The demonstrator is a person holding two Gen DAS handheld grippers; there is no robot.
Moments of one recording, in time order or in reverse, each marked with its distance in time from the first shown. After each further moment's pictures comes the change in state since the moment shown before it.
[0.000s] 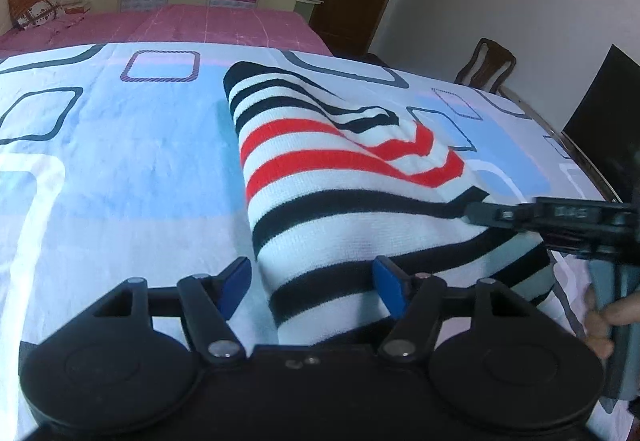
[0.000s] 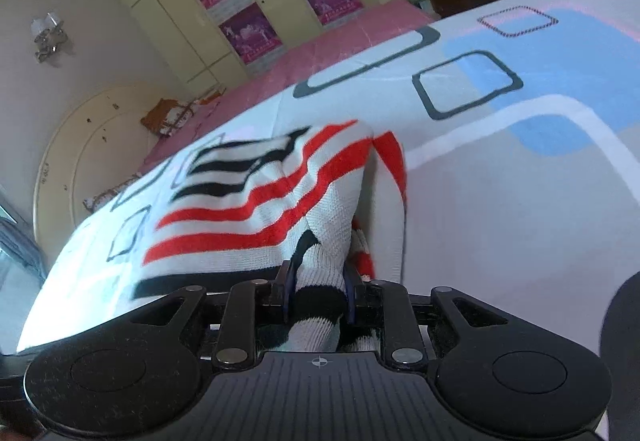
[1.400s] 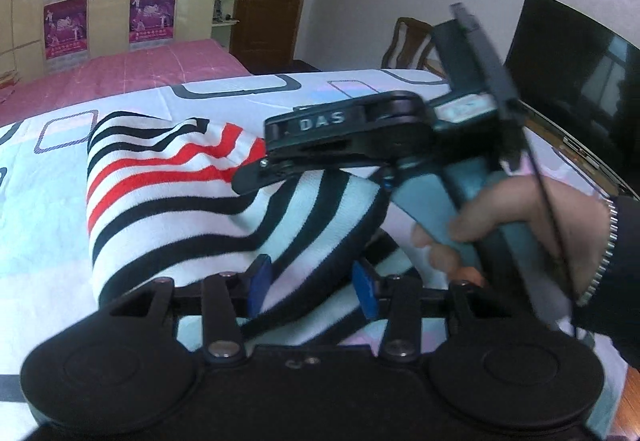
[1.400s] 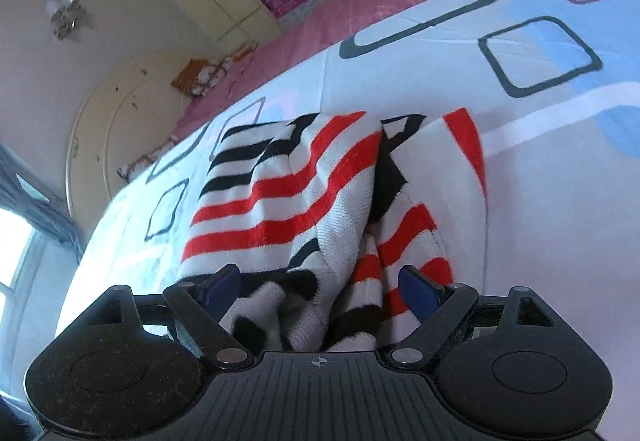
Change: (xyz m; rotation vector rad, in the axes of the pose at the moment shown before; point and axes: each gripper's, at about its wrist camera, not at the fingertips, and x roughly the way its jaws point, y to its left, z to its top) left arm -0.016 -0.091 -0.014 0.250 -0.036 -0.112; right arm 0.050 0.025 0.028 -0.011 0.174 0.113
